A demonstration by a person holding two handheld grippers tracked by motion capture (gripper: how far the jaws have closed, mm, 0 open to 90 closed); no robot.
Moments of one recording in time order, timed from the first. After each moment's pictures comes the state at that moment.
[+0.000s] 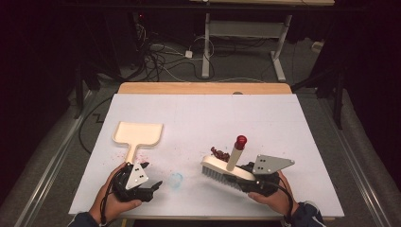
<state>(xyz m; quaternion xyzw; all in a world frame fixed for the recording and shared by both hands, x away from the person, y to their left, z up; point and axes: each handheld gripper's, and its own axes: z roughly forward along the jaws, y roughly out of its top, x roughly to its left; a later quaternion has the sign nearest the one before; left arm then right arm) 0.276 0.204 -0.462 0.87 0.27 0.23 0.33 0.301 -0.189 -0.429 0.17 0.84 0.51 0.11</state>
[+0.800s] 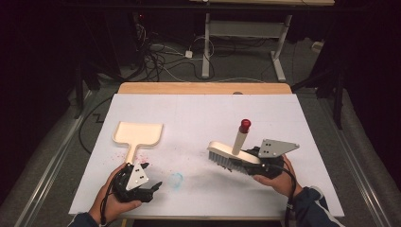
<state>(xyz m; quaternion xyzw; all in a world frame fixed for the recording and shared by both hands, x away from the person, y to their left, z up) 0.275 0.205 -0.462 0.87 0.27 0.24 0.33 0.339 -0.209 -0.414 0.16 0.83 0.51 0.15</state>
